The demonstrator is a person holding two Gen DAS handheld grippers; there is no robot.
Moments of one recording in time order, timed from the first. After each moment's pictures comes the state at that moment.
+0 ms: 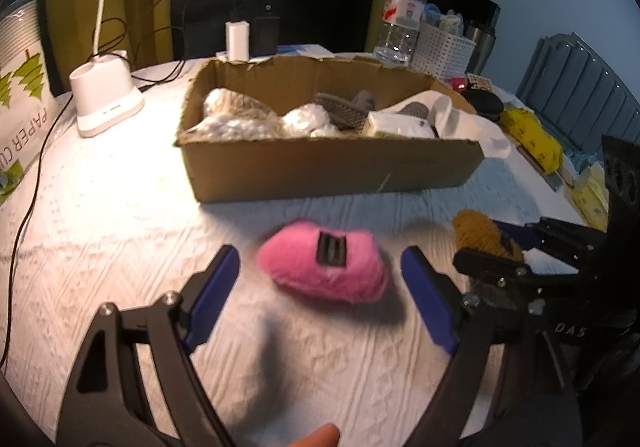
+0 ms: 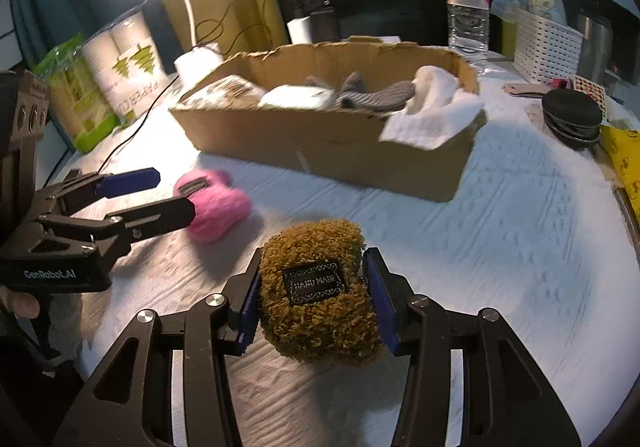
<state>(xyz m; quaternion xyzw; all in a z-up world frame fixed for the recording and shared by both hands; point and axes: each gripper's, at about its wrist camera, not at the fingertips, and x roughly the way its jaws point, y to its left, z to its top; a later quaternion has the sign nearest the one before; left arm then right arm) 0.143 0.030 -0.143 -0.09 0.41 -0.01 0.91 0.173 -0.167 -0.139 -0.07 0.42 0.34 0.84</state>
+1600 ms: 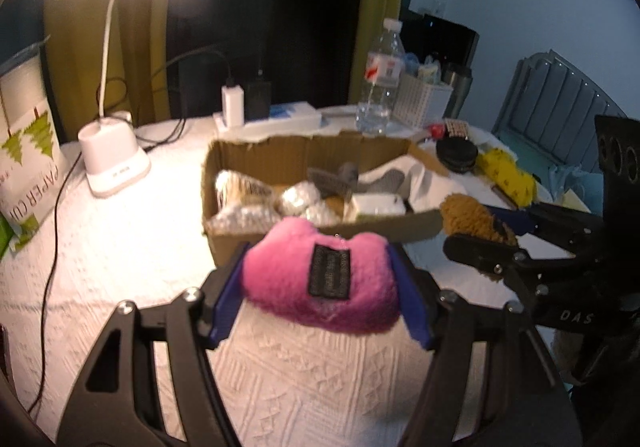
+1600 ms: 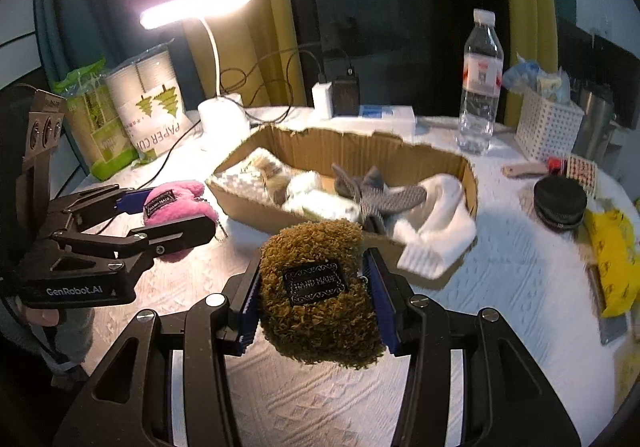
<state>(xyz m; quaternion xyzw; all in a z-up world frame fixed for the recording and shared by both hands) 0.130 0.043 -0.081 -0.08 0.34 -0.04 0.94 0.169 -0.147 -0.070 -0.09 0.35 0.36 0.86</state>
